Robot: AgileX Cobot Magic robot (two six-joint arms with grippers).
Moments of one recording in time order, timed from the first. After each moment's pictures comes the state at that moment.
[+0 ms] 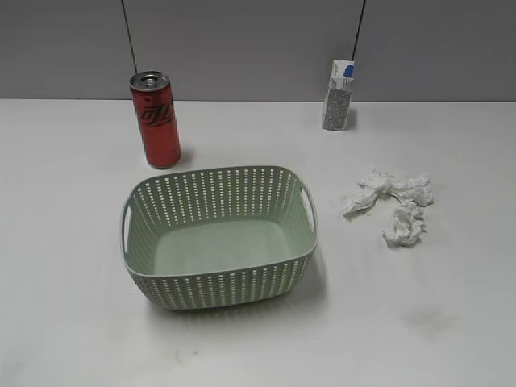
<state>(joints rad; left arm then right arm) 0.01 0.00 -0.50 -0.03 1.05 0.09 0.03 -0.01 -0.42 0.18 0.94 -0.20</state>
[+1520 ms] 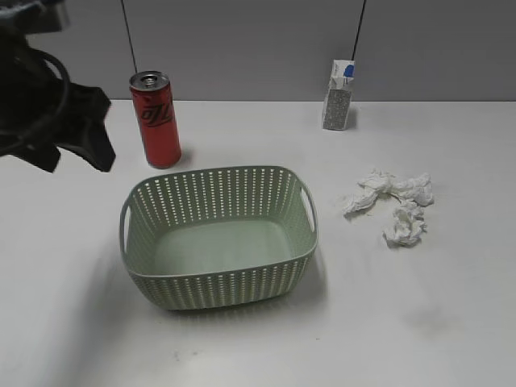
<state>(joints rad) -0.36 1.47 -1.16 -0.27 1.01 0.07 0.03 -0.01 -0.42 0.18 0.94 -0.19</state>
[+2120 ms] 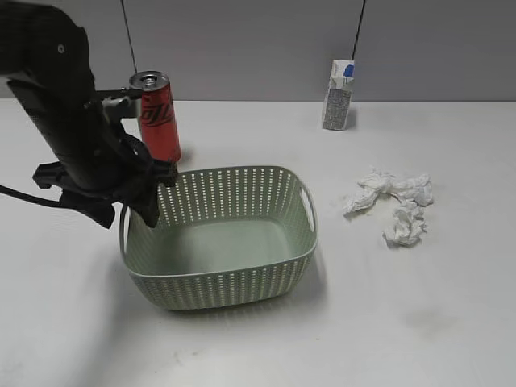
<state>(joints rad) -0.49 1.80 -1.17 -0.19 0.87 -0.17 0.03 -0.01 -0.42 0.18 0.94 -0.18</state>
